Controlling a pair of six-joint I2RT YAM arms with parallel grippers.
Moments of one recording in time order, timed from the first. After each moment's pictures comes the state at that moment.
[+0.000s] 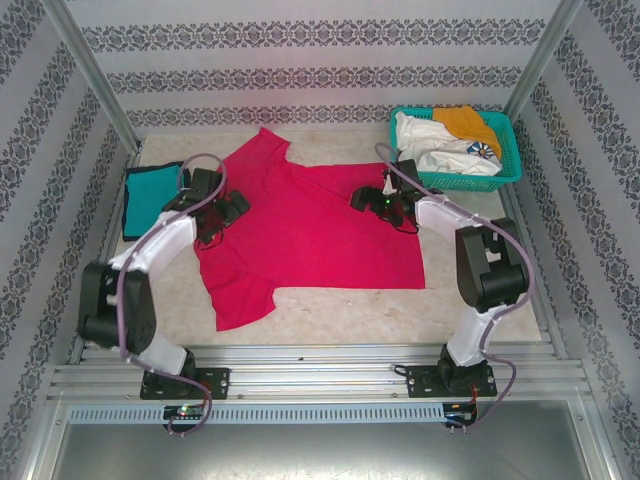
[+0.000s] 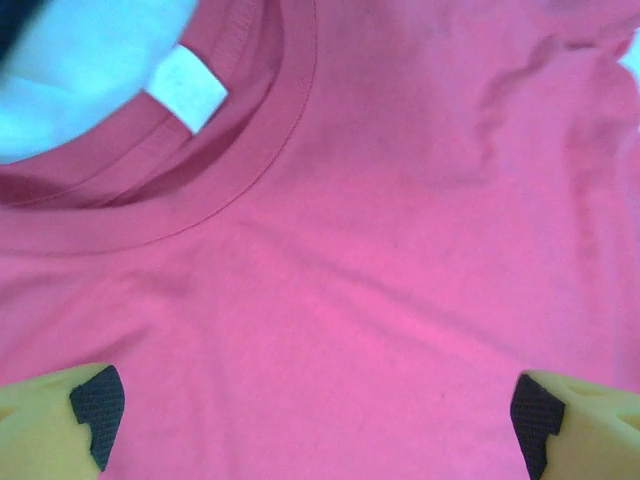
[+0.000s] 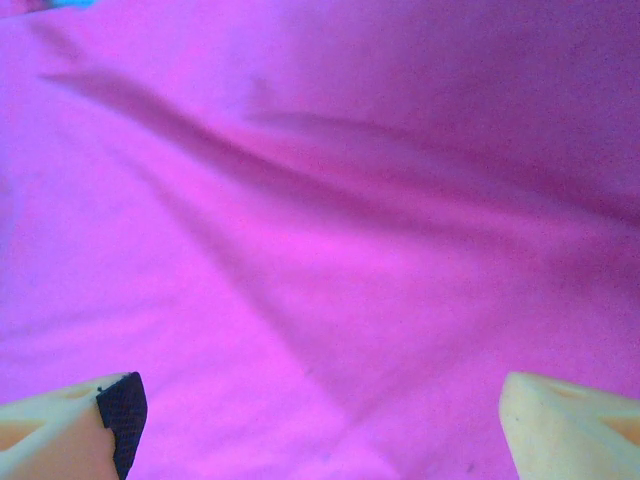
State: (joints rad) left arm -0.14 1.48 1.04 -0.51 -0.02 -0.86; right arm 0.25 1.80 1.18 -0.27 -0.29 0.55
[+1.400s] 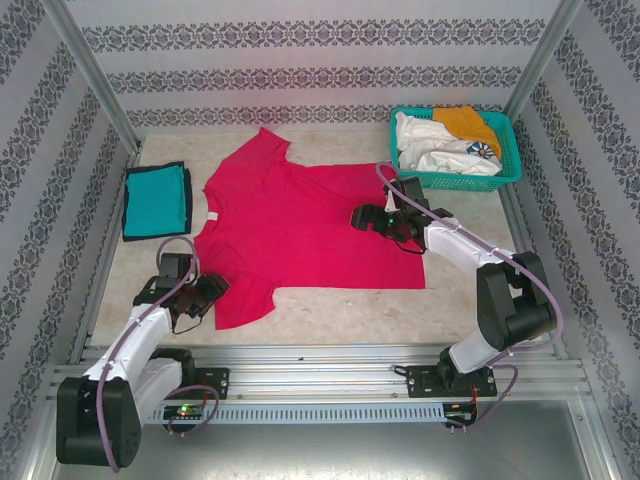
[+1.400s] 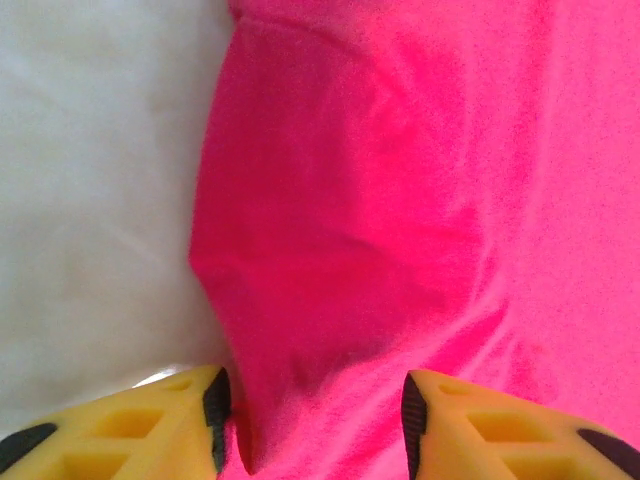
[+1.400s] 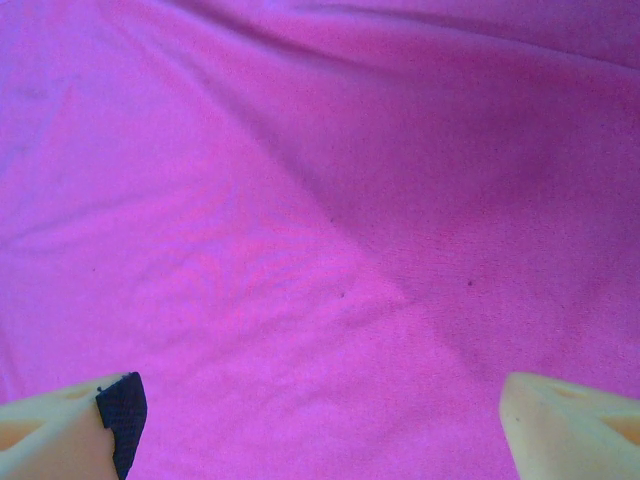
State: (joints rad) left arm 0.01 0.92 0.38 -0.50 0.28 -0.82; right arm 0.30 1.57 0.97 -0.30 -0.25 0.54
